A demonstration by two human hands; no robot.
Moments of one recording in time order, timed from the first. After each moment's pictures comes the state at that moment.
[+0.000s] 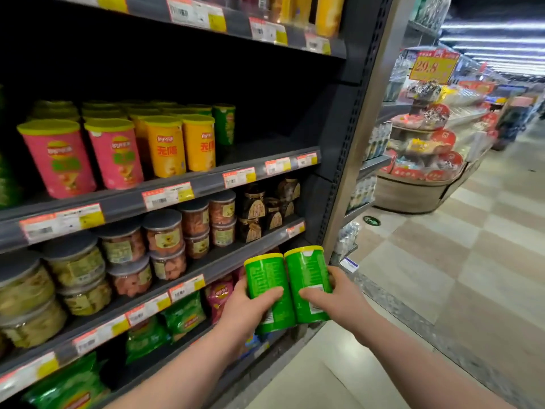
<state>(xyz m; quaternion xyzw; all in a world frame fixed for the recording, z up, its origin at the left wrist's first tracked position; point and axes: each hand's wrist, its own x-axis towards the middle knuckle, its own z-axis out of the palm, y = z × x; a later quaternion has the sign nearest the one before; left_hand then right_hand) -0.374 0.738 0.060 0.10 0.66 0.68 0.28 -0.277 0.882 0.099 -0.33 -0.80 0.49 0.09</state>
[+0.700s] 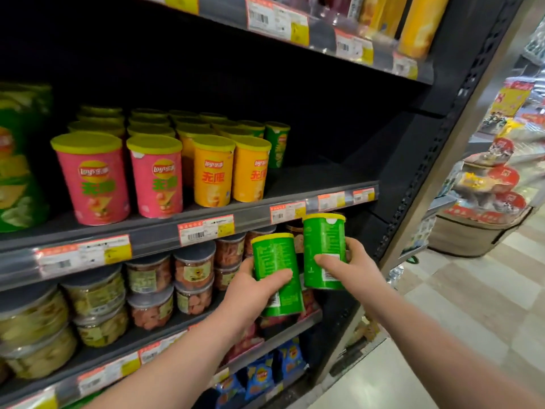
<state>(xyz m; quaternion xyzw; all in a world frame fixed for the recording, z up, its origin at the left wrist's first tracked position) -0.507 0.747 0.106 0.11 0.63 0.74 0.22 -0.442 0.914 0.150 -0.24 -0.81 0.51 0.15</state>
